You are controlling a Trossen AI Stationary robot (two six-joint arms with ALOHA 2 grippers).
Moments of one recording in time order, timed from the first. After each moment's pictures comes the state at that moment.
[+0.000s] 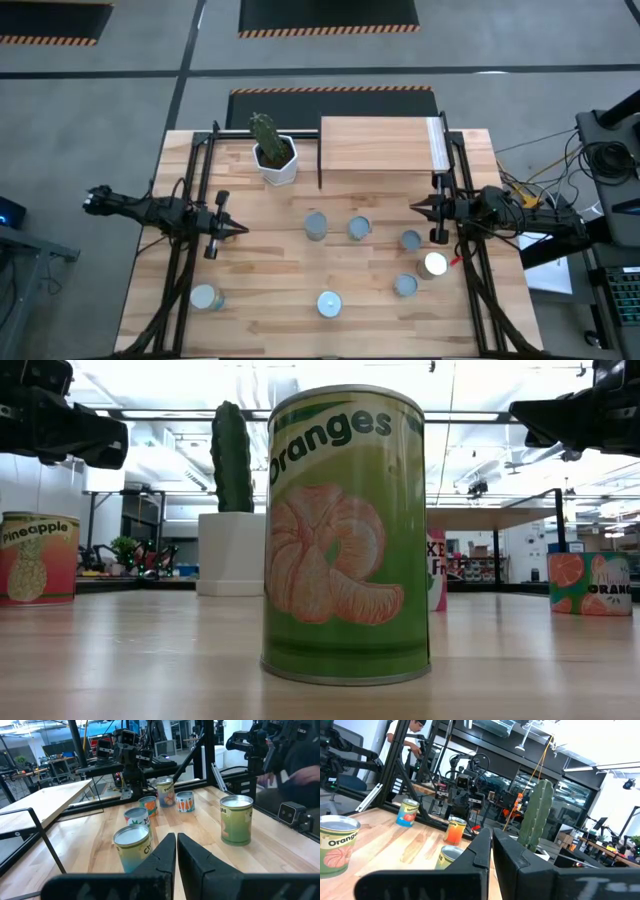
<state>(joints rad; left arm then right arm) -0.26 0.02 0.08 -0.11 -0.11 0.14 -0.10 0.06 0.01 0.24 -0.16 -0.37</state>
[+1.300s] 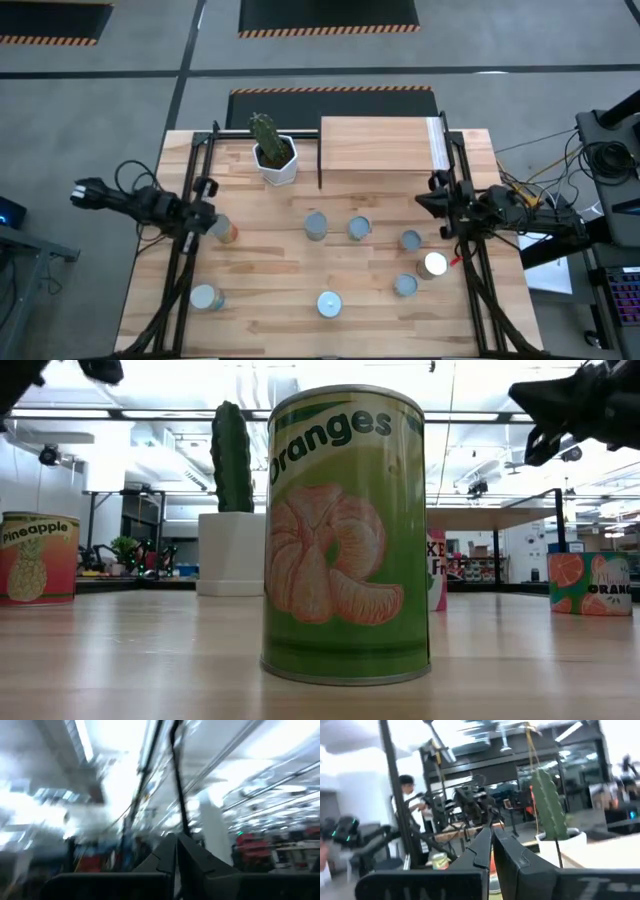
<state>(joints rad) -0.26 0.29 0.08 0.86 0.07 0.13 -0.10 0.06 0.01 0.36 -0.08 0.23</state>
